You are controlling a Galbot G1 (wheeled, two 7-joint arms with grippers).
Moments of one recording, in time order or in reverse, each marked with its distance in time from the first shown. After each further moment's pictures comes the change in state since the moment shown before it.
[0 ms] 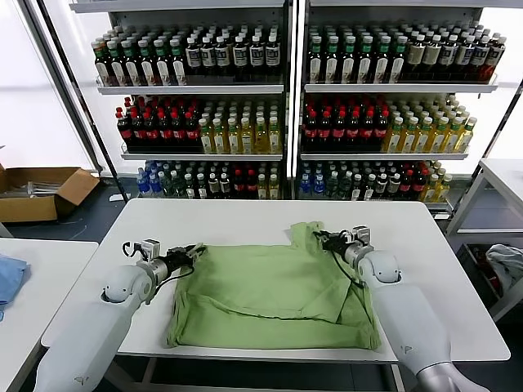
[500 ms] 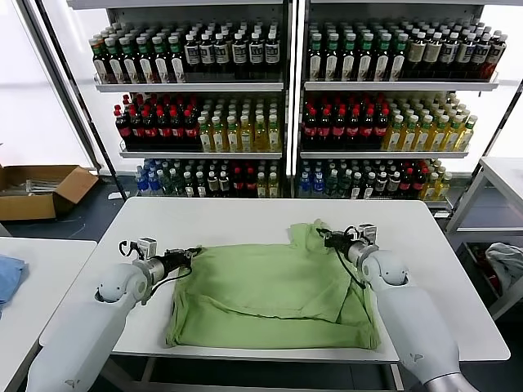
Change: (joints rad) left arm 0.032 0.042 -0.038 -0.119 -0.058 0.002 -0.011; right arm -0.083 -0.049 0.054 0.223 0.128 -0.046 0.060
